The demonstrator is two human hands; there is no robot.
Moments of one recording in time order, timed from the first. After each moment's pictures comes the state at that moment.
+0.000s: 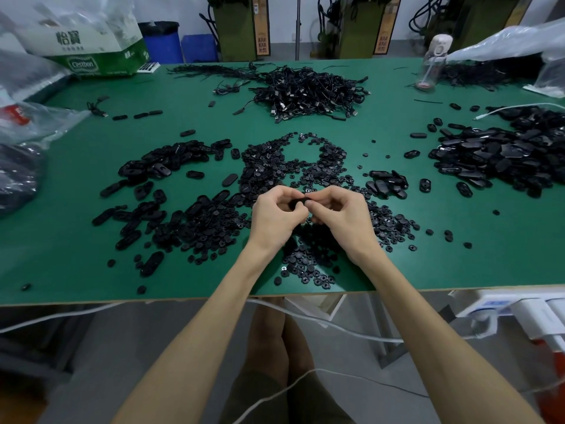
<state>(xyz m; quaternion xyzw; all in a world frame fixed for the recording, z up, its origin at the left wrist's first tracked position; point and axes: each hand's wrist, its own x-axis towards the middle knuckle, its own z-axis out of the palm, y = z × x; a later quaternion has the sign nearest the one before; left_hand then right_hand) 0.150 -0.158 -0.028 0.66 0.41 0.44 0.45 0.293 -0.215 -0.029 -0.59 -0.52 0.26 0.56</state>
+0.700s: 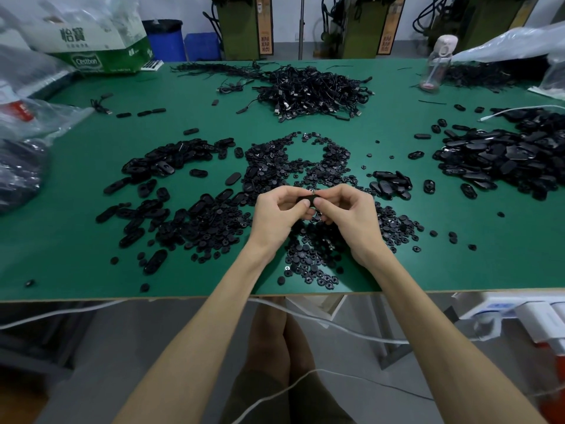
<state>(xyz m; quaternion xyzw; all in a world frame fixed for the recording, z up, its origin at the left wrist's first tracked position) 0.146 -0.157 -0.028 0.63 0.35 0.45 0.53 0.295 -0.215 -0.030 -0.56 -0.48 0.29 0.61</state>
